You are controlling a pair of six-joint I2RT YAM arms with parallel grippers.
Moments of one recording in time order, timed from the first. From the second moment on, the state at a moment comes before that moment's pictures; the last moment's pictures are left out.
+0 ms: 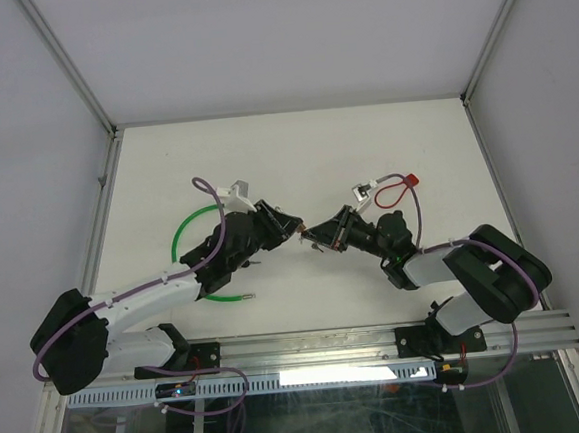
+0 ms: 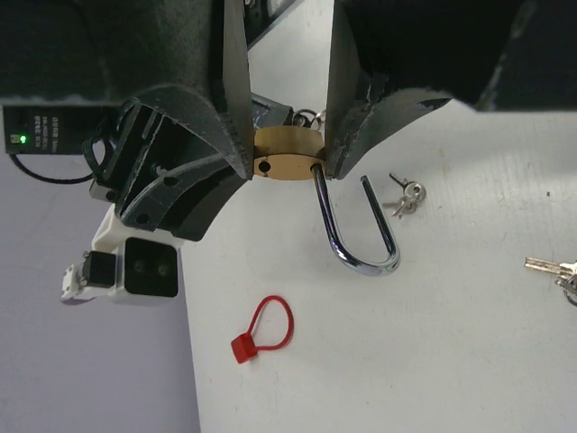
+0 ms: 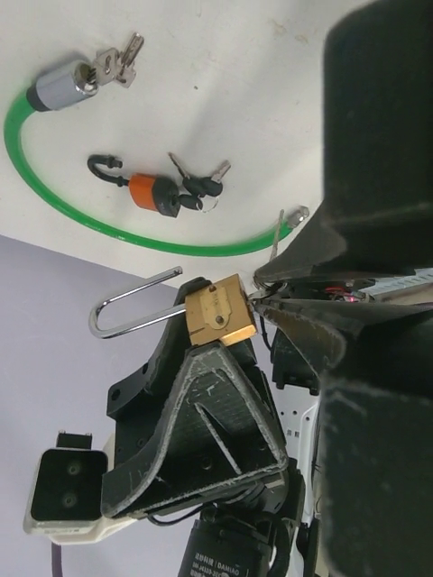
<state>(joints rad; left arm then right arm) -0.87 1.19 0.60 0.30 -0.17 -1.08 0.62 1.47 0.28 1.19 -0.41 1.20</state>
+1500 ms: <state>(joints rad) -0.76 1.17 0.65 0.10 0.25 -0.69 0.61 1.31 0.63 0.38 -0.46 0.58</state>
